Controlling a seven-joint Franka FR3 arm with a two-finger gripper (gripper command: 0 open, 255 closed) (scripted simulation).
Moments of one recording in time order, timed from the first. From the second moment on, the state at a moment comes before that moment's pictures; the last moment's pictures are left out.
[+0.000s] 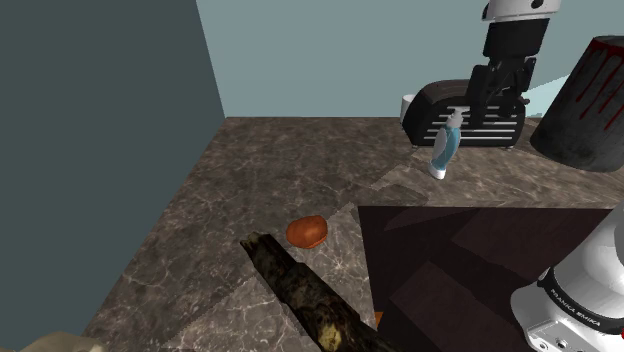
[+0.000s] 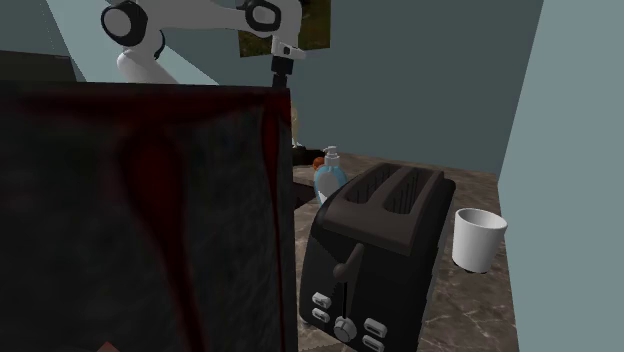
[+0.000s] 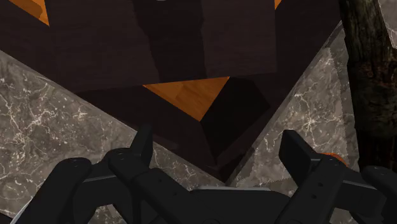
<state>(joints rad) -0.01 -0.75 0.06 -2.40 0.11 1.47 0.16</state>
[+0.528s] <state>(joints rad) -0.06 -0.58 -0.04 -2.34 0.07 1.55 0.08</state>
